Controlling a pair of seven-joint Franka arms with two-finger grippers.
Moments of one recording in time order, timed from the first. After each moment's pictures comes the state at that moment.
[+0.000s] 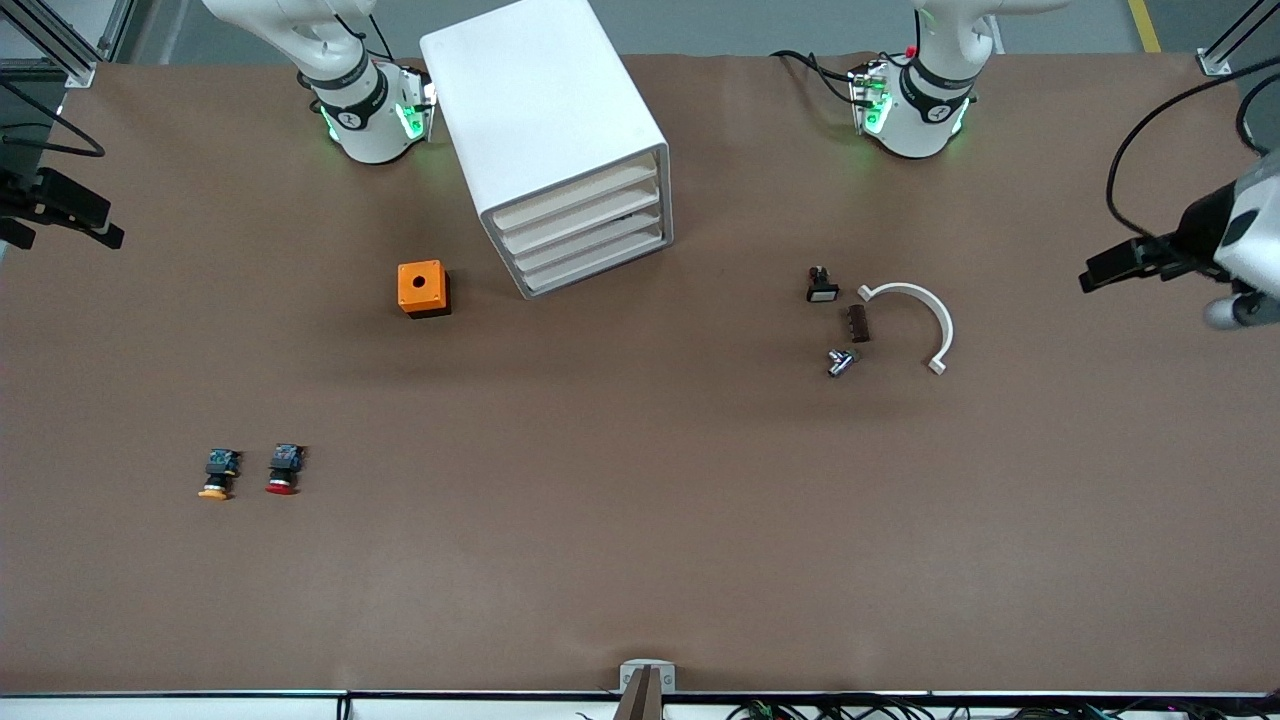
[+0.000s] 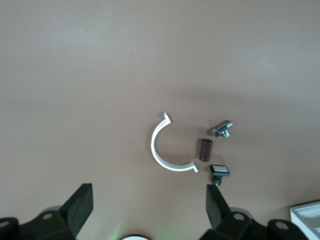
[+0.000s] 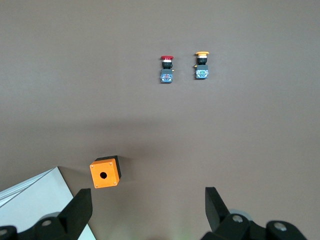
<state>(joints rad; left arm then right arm) -0.01 0.07 0.02 -1.65 -0.04 1.57 -0.13 0.04 -0.06 -0.13 -1.58 0.02 1.50 -0.07</state>
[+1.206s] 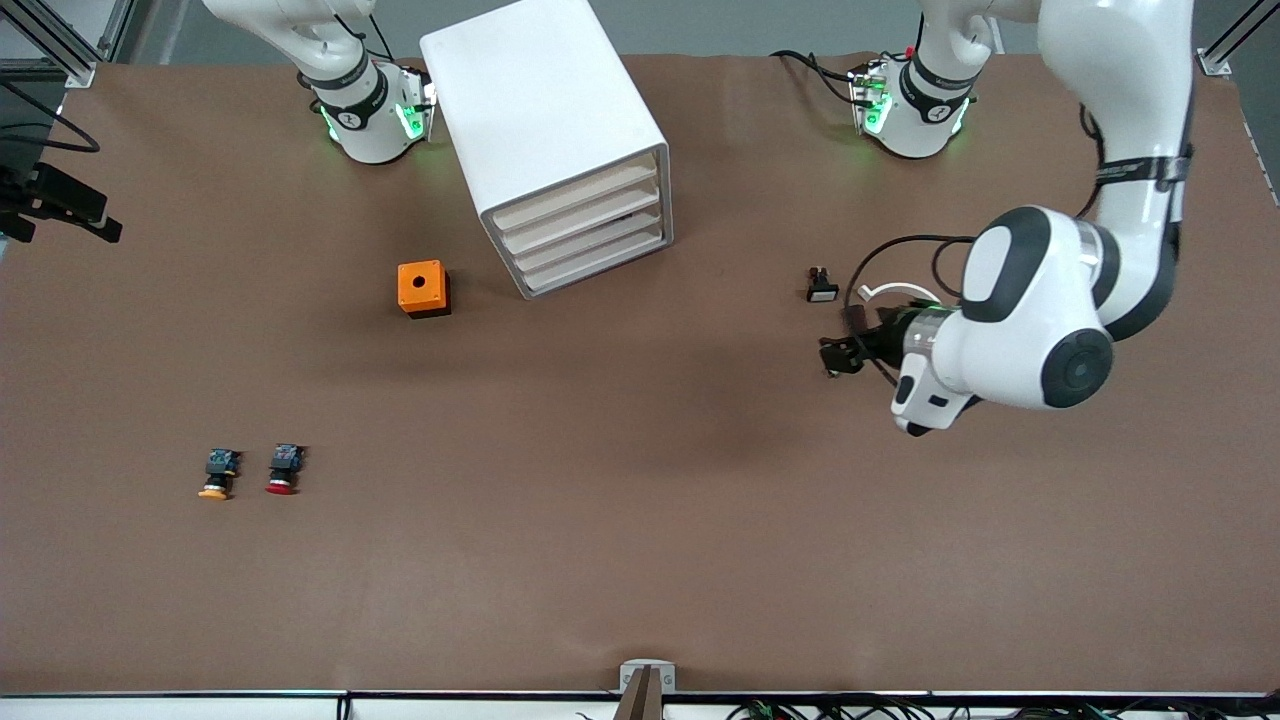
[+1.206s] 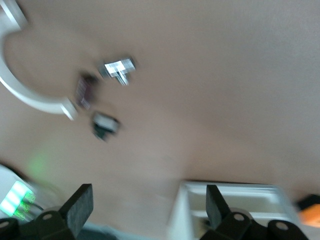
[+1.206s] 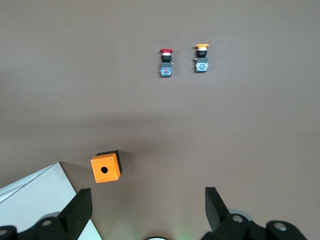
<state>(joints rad) -0.29 0.47 -0.01 -1.52 -0.44 1.57 -0.82 0.04 -0.07 -0.14 -1.58 0.02 1.47 -0.07</state>
